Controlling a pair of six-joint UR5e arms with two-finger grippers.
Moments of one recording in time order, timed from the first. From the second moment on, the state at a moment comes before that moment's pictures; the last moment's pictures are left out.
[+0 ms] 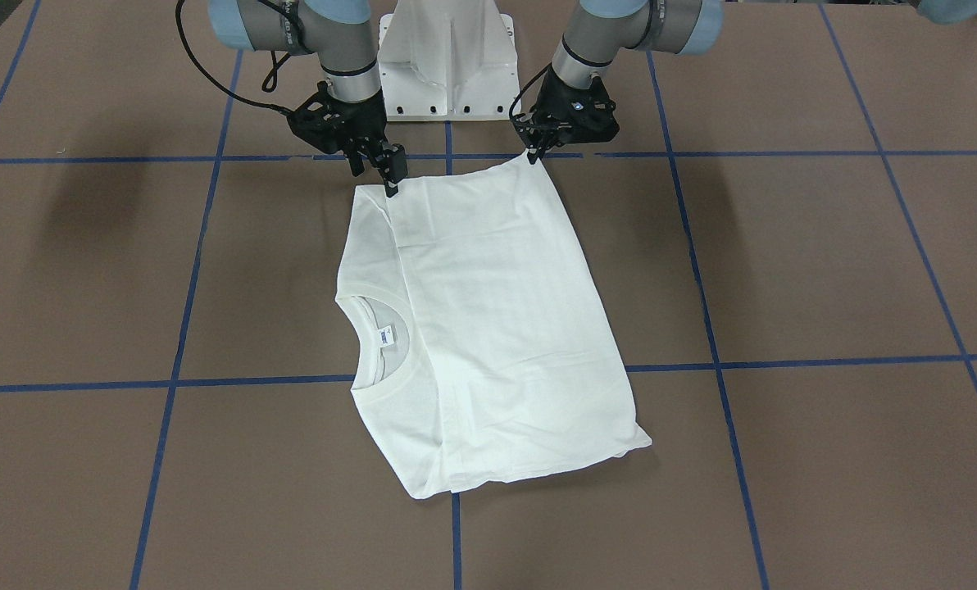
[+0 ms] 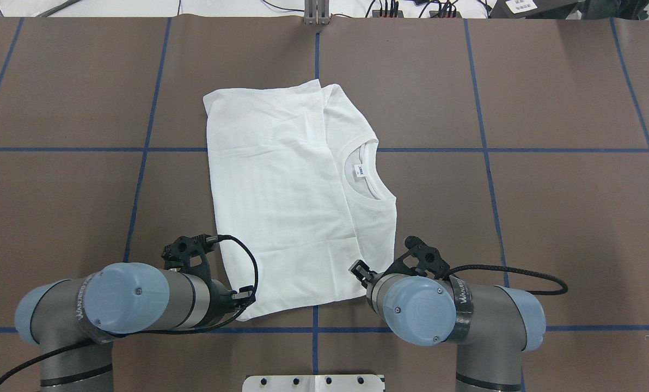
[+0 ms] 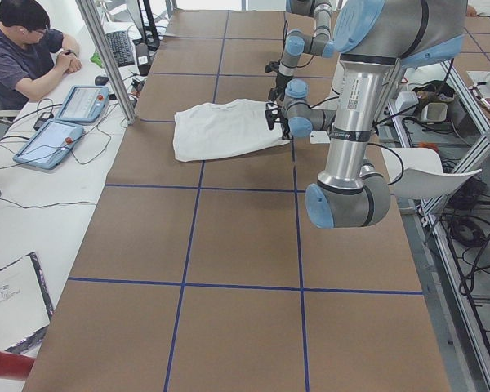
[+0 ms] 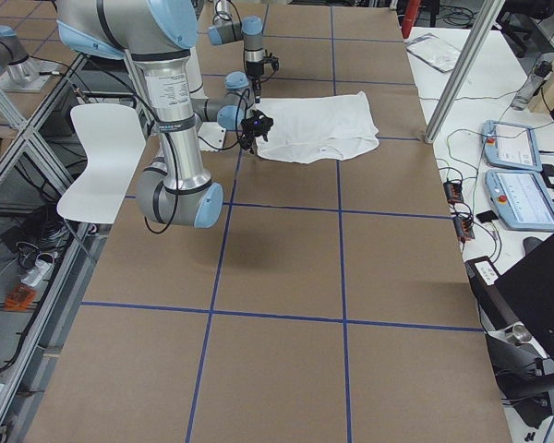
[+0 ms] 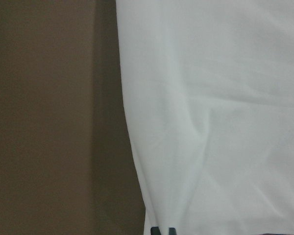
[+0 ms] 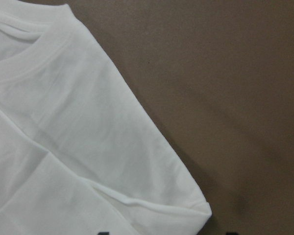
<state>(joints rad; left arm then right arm) -0.25 -1.86 -1.98 -1.91 -1.71 -1.68 0.19 -1.17 1.91 -1.49 1.49 2.18</state>
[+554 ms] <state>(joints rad) -0.25 -1.86 -1.98 -1.91 -1.71 -1.68 0.18 -1.14 1.88 -1.49 1.46 2.19</state>
